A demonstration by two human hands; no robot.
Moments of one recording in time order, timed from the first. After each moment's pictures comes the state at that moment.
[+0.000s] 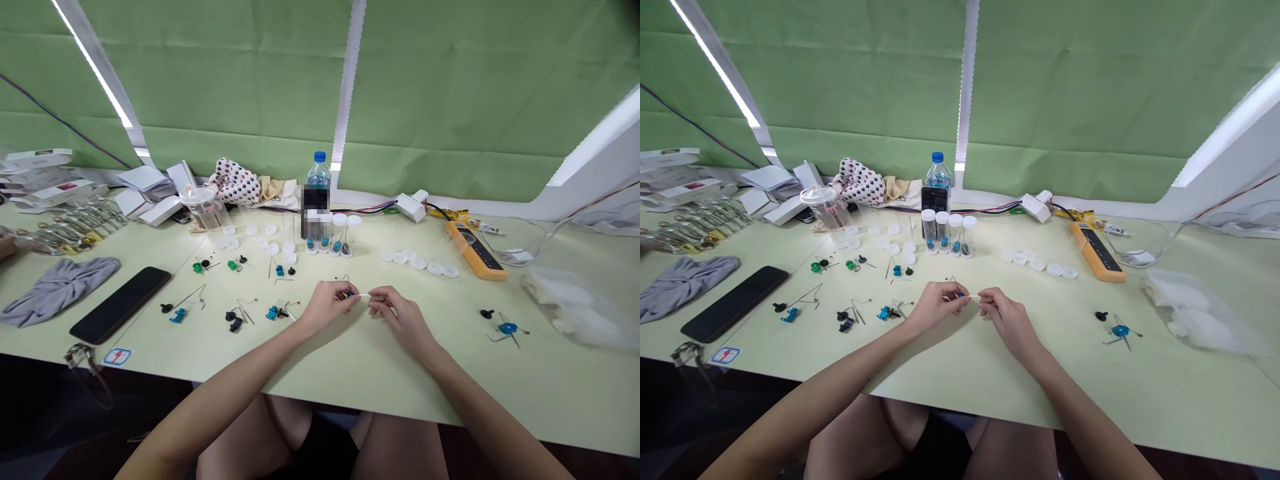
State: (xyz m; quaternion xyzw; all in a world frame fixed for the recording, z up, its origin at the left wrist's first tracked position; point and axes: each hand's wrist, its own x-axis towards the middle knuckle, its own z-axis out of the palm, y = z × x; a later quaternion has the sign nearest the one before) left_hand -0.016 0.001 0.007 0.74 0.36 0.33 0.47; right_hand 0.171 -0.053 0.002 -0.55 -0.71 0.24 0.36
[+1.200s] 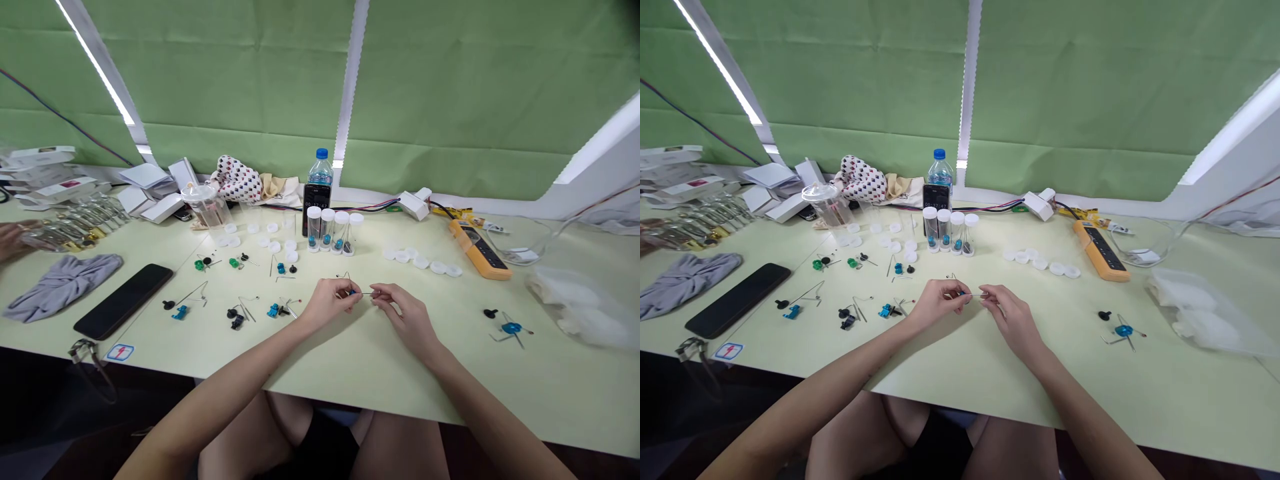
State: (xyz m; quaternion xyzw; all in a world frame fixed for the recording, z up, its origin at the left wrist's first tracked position) left_hand -0.016 0.001 0.004 0.73 0.35 0.34 0.49; right_hand 0.174 -0.051 -0.003 -0.50 -0.75 0.15 0.40
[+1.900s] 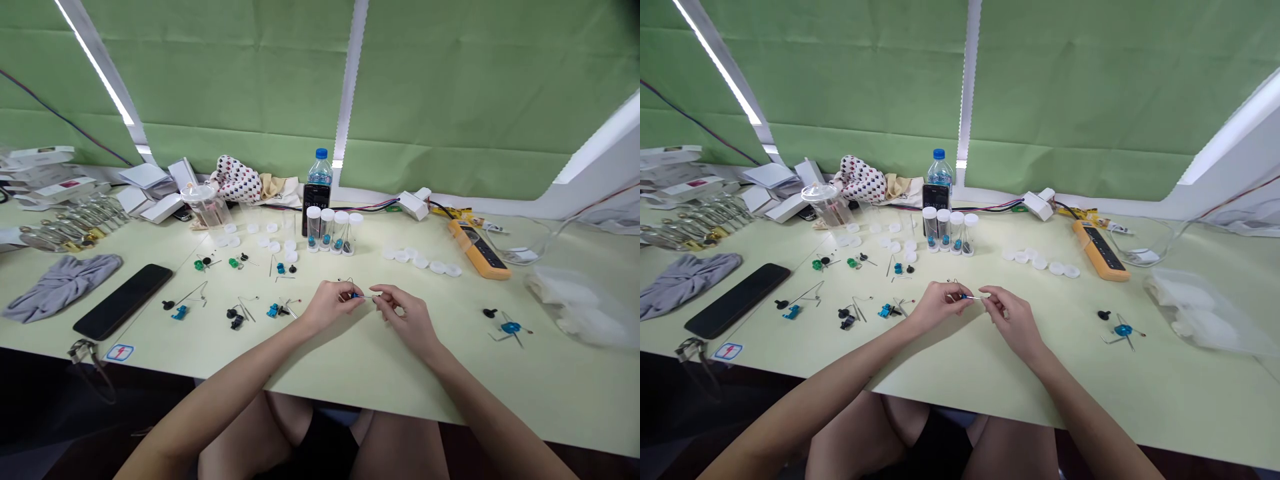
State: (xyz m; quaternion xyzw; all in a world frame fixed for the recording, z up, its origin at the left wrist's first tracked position) left_hand -0.015 0.001 0.000 0.75 0.35 0.33 0.46; right_hand 0.173 -0.054 0.000 -0.53 -0.72 0.19 0.41
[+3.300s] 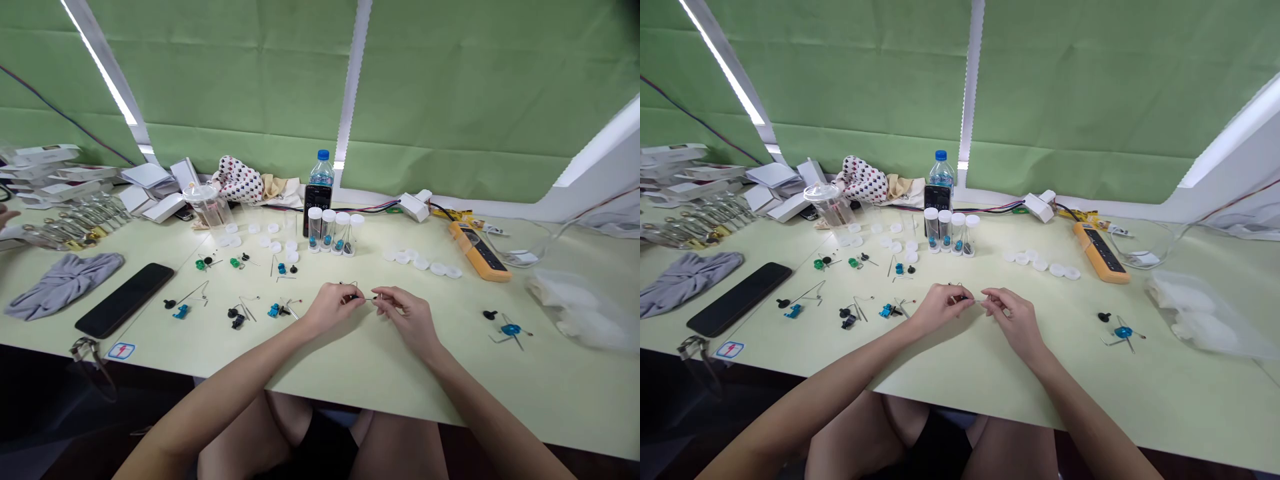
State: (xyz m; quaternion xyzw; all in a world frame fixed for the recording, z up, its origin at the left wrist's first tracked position) left_hand -0.016 0.000 0.006 0.79 0.36 0.29 0.40; right_hand 0.174 -0.052 -0.002 -0.53 -0.69 0.22 0.44
